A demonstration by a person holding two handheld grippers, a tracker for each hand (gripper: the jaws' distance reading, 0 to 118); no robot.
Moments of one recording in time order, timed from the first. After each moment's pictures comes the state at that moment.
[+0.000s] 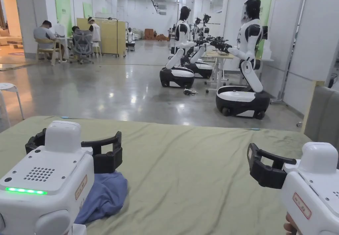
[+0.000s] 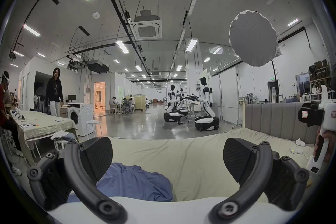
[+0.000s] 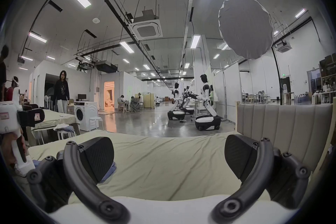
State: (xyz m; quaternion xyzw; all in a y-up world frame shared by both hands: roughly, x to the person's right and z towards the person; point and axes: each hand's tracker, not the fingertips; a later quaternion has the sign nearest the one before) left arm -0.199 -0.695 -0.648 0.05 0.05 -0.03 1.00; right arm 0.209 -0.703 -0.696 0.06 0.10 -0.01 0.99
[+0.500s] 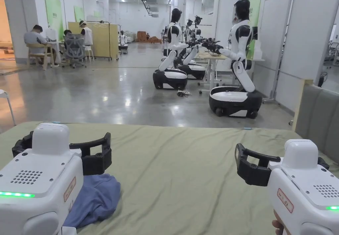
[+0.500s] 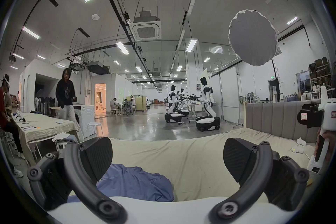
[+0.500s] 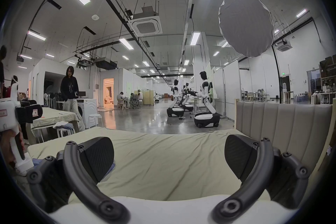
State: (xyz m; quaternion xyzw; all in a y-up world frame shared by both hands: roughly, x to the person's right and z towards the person) left arm -0.194 -0.689 -0.646 0.06 0.05 -0.04 1.00; right arm 0.212 -0.702 -0.697 0.05 0.10 -0.01 0.99
